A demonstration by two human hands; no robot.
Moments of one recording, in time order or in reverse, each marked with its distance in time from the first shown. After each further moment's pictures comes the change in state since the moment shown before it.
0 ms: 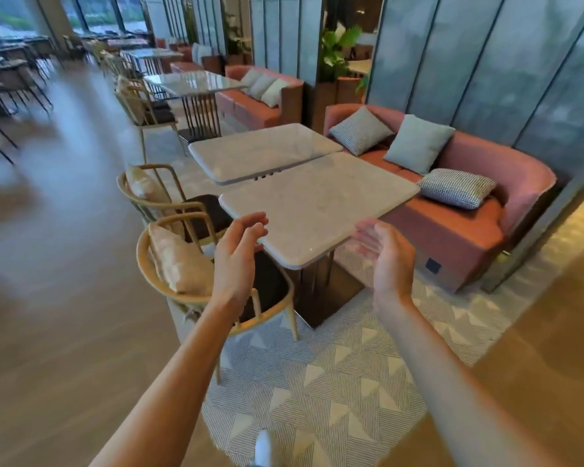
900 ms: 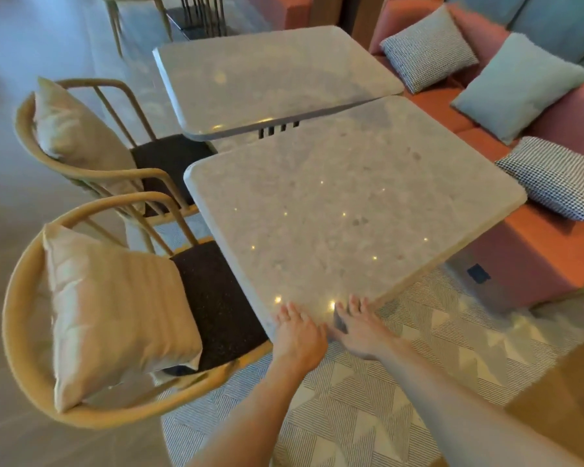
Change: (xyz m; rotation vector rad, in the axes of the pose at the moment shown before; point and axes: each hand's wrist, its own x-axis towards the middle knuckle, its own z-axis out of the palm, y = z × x) left_hand 0.308 -0.375 0.181 1.184 -0.744 -0.562; right_hand 0.397 0.350 0.086 -1.753 -1.181 0.364
